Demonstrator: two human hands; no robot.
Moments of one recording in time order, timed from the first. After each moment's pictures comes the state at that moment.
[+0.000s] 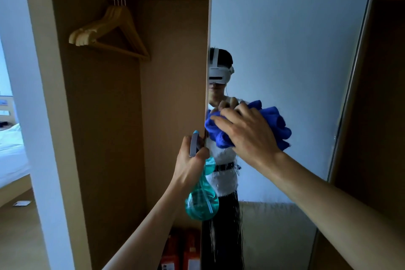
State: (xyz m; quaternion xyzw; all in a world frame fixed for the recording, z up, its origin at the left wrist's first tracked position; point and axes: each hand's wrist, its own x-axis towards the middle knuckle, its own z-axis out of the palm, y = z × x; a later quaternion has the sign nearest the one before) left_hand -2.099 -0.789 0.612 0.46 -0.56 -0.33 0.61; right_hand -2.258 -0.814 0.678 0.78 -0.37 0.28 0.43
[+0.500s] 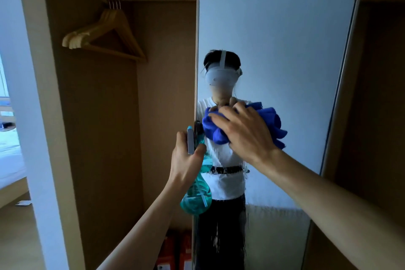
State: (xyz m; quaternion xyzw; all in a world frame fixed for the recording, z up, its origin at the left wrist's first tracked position) left_hand -2.125 -0.787 0.620 0.47 -0.57 -0.23 0.63; right_hand -2.280 -0.817 0.686 0.77 -0.37 0.28 0.43
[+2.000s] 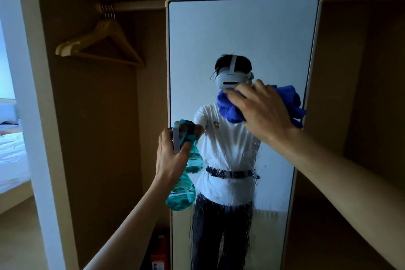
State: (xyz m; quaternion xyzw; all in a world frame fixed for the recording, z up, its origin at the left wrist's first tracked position) left_hand -2.176 -0.791 0.618 0.55 -0.54 -0.11 0.63; right_hand -2.392 -0.827 0.733 0.75 -0.36 0.30 0.46
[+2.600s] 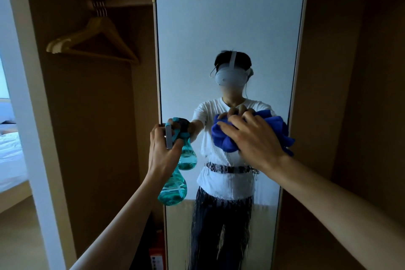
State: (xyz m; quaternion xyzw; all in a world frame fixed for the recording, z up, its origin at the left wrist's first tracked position) left_hand -2.182 -0.797 0.610 0.57 -0.53 -0.08 0.62; right_hand -2.414 -0.830 0.659 0.80 -0.34 0.27 0.42
